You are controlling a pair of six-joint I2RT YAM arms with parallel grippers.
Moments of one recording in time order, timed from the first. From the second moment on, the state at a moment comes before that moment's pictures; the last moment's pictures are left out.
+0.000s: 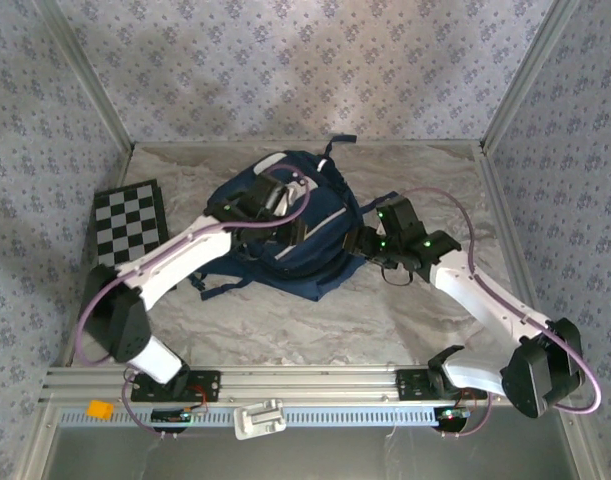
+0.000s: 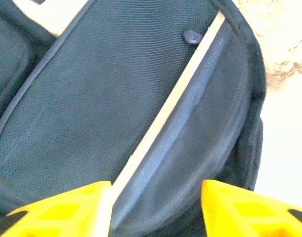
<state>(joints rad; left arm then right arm) -0.69 1.51 1.25 -0.64 0.05 -0.45 0.52 1.22 0.95 -0.61 -0.15 0.77</state>
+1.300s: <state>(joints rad) -0.29 1.60 0.96 -0.37 0.13 -0.91 0.66 1.50 0.94 -0.48 -0.20 0.82</state>
